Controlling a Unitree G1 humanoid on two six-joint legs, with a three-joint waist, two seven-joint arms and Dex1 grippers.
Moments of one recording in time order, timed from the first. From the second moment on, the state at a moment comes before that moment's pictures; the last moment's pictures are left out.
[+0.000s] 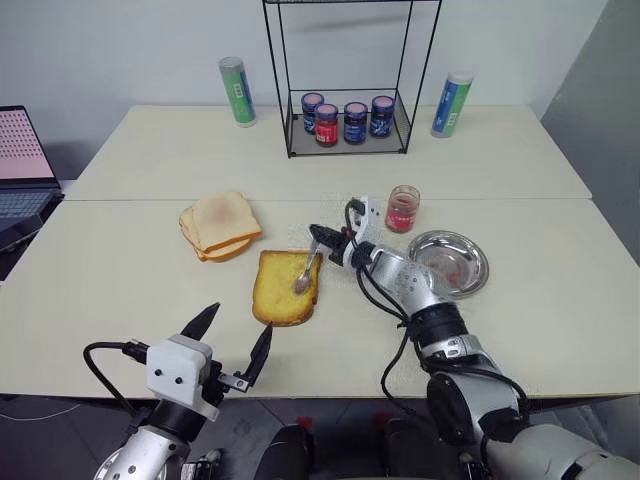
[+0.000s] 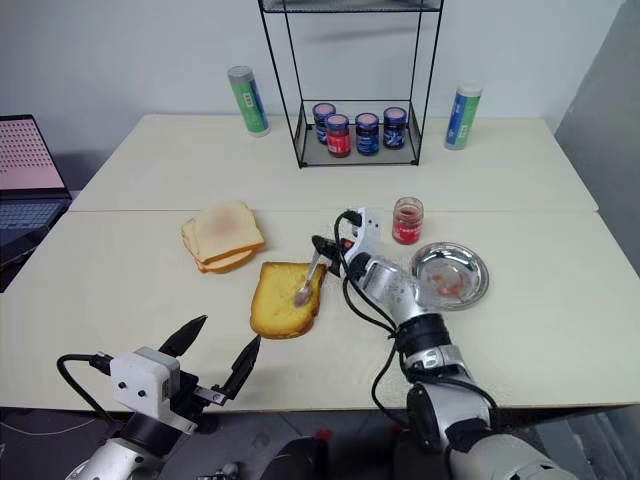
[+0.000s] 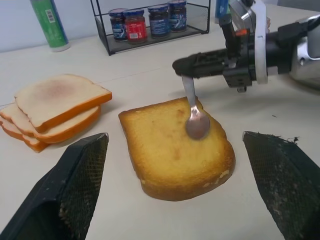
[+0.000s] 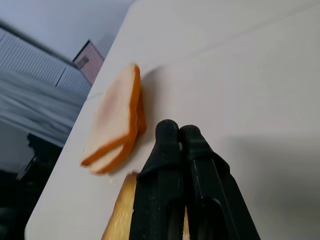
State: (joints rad) left arm 0.63 0.29 0.11 -0.78 -0.23 0.10 -0.34; right arm -0.87 0.14 -0.10 0.63 0.60 0.51 0.21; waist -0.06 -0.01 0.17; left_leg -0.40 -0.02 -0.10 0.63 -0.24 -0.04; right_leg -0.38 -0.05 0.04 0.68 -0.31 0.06
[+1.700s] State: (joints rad) left arm 0.51 0.40 0.15 -0.56 -0.33 -0.03 -0.52; right arm -0.88 0.13 -0.14 0.28 0.77 0.70 0.15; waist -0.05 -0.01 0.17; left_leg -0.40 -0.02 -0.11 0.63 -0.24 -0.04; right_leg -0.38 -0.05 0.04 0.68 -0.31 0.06
